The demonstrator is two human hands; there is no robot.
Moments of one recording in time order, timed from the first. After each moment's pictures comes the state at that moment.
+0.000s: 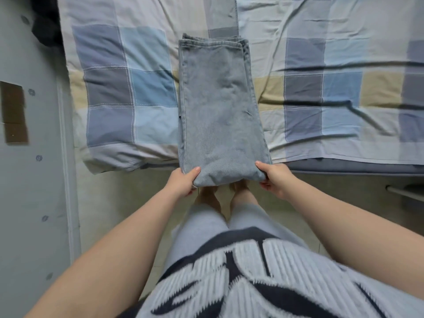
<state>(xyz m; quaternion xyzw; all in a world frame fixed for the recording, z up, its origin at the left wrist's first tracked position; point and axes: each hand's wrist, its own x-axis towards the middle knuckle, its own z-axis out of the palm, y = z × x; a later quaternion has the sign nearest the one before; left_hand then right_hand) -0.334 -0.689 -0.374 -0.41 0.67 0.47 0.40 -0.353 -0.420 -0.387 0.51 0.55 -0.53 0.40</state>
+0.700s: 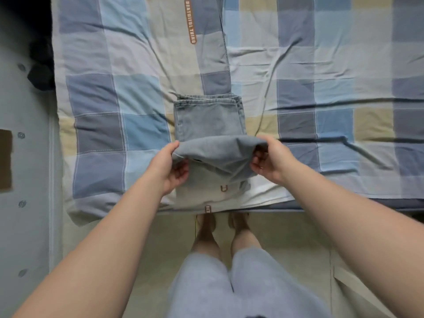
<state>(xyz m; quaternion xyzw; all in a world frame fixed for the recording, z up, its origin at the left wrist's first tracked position) -0.507 -0.691 -0.366 -0.53 0.46 0.64 0.31 -0.519 -0.443 -0.367 0.51 0.47 -0.65 0.30</state>
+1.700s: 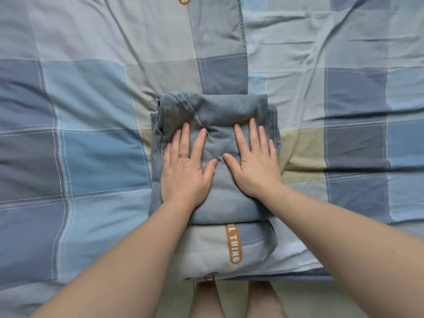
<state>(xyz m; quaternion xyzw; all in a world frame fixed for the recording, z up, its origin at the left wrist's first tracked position) -0.570 -0.660 -0.618 0.01 0.99 0.10 0.12 -0.587 -0.479 -0.629 0.00 0.96 -0.17 0.23</state>
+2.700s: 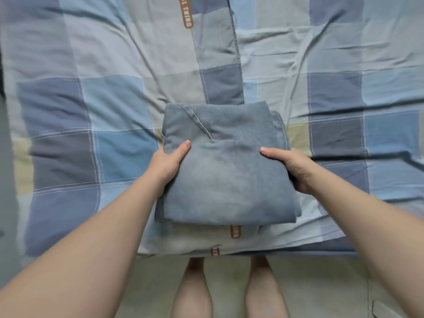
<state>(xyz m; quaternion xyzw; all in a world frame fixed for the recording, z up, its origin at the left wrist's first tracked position) -0.591 -0.712 -0.545 -0.35 0.74 0.50 0.29 -0.583 -0.404 -0.530 0.37 0.51 -0.67 0.39</state>
